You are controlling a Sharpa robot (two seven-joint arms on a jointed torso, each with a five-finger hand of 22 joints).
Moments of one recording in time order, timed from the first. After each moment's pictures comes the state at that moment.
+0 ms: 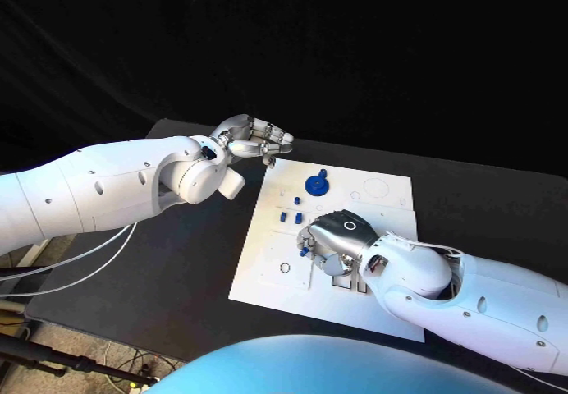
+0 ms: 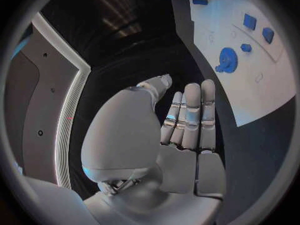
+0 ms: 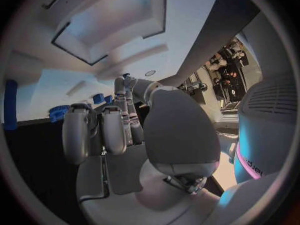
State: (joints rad) left arm 1.20 -0.90 -0.02 1.48 -0.32 -0.23 0.17; left_hand 1.47 -0.23 0.46 0.15 0.20 0.84 0.21 0.20 0.22 0.74 0.16 0.53 0.07 1.10 0.08 1.20 0.47 0.17 0.88 0.17 0.99 0.79; right arm 1.04 -0.63 -0.16 1.68 -1.86 -0.34 -0.19; right_hand 1.35 -0.17 0.67 0.03 0.08 1.03 0.13 0.26 0.43 1.24 0.06 0.19 0.23 1.47 -0.01 1.38 1.26 0.06 1.46 0.09 1.36 1.31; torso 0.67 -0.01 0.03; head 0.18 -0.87
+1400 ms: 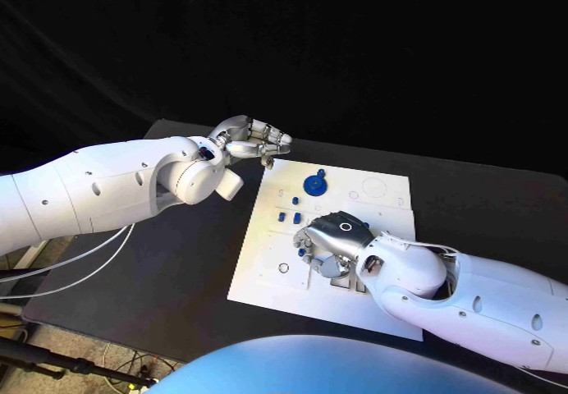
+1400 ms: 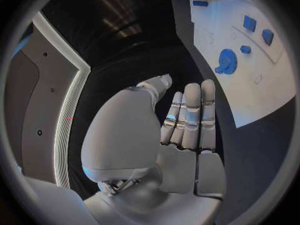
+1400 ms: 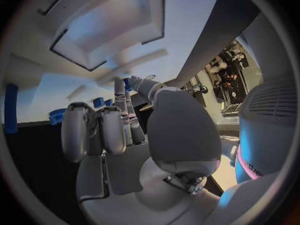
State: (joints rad) left arm 1.20 -0.90 -0.02 1.48 -0.32 -0.21 0.16; left_hand 1.47 -0.23 0.46 0.15 0.20 0.84 0.21 0.20 0.22 0.73 0.16 0.53 0.07 1.10 0.08 1.20 0.47 0.17 0.88 0.17 0.99 0.79; right arm 1.04 -0.63 -0.17 1.68 -1.87 -0.31 -0.20; right_hand 1.26 -0.22 0.62 0.06 0.10 0.93 0.15 0.19 0.40 1.17 0.08 0.13 0.23 1.47 0.00 1.38 1.25 0.06 1.45 0.10 1.34 1.31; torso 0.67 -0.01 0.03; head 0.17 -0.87
